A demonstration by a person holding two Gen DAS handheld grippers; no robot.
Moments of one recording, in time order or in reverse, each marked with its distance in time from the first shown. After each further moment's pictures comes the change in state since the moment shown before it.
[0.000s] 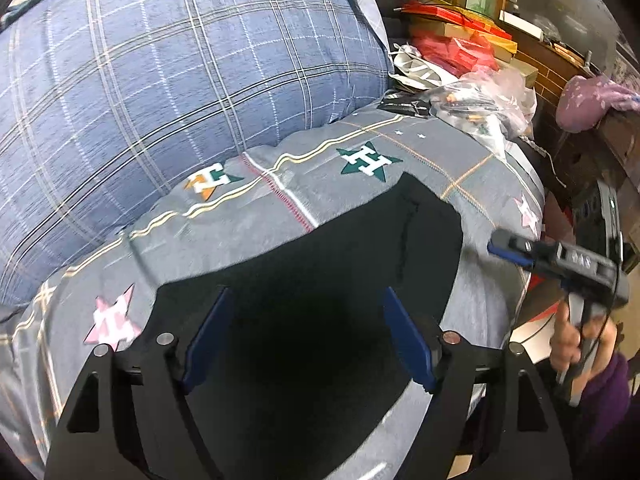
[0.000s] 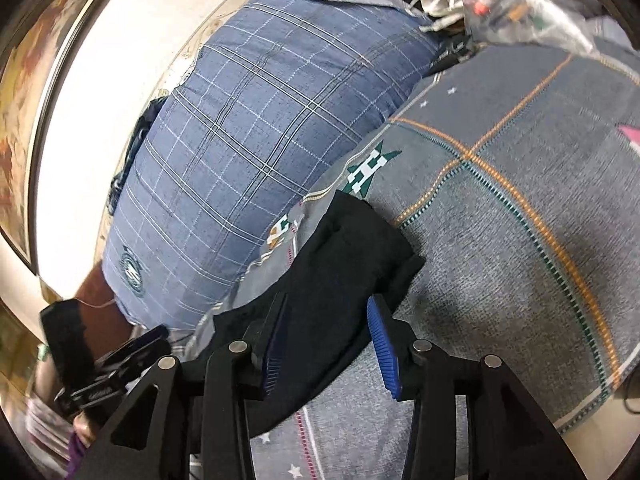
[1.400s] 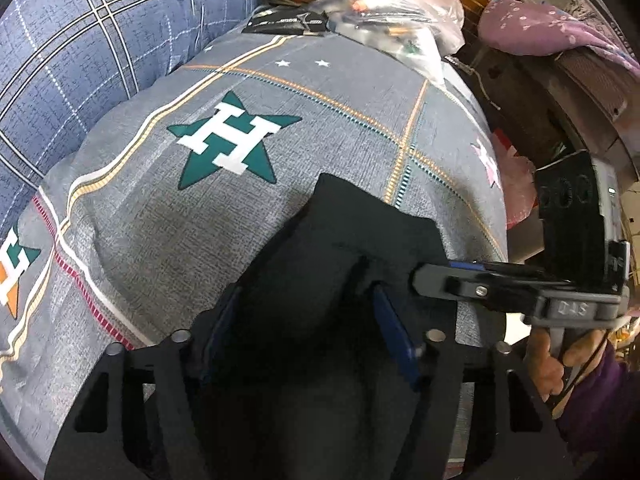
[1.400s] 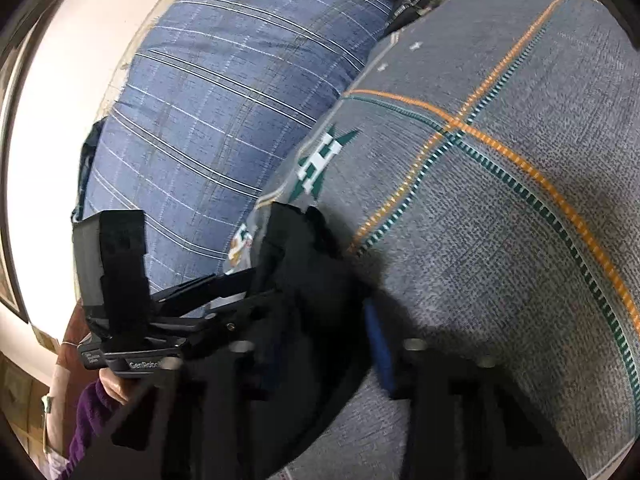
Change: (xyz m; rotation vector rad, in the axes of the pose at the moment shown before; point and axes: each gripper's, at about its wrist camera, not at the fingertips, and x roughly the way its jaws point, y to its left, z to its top) left arm 0.168 -0.055 0.075 0.277 0.283 -0.419; right arm 0.070 -0.035 0.025 0.153 0.058 -0.089
